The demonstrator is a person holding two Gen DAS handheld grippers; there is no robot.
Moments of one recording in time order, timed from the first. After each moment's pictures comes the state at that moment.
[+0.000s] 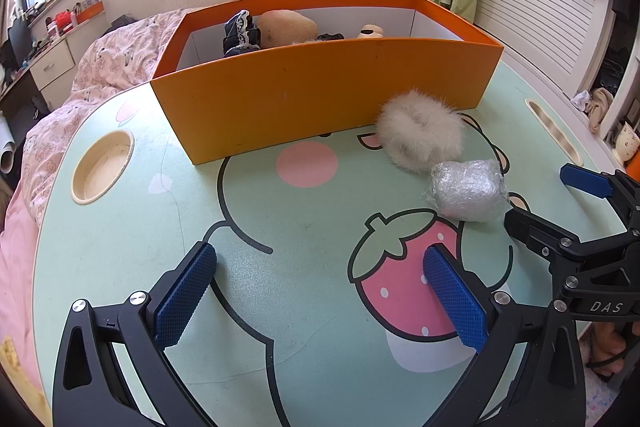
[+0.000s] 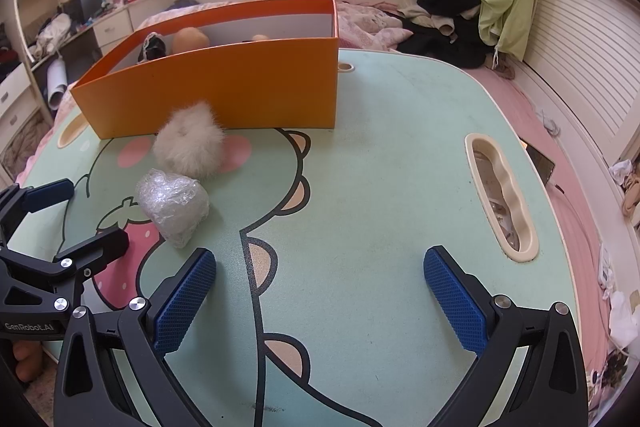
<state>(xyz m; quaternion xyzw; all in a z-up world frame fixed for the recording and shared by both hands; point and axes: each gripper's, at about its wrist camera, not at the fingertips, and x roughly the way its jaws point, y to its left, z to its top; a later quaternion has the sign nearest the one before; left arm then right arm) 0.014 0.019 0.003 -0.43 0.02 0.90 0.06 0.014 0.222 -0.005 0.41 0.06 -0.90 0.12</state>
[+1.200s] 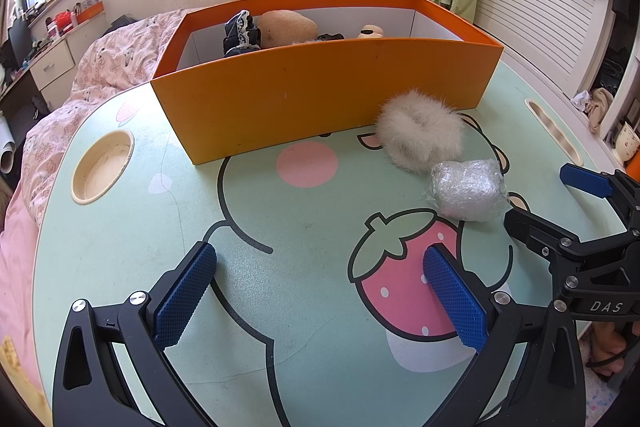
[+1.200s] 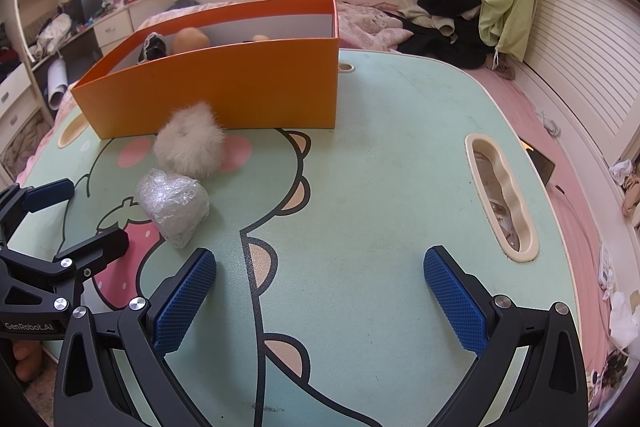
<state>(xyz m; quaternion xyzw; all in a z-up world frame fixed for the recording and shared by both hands) 0.015 0.019 0.003 -0.43 0.02 0.90 0.06 0.016 0.222 -0.006 0.41 0.06 -0.90 0.12</state>
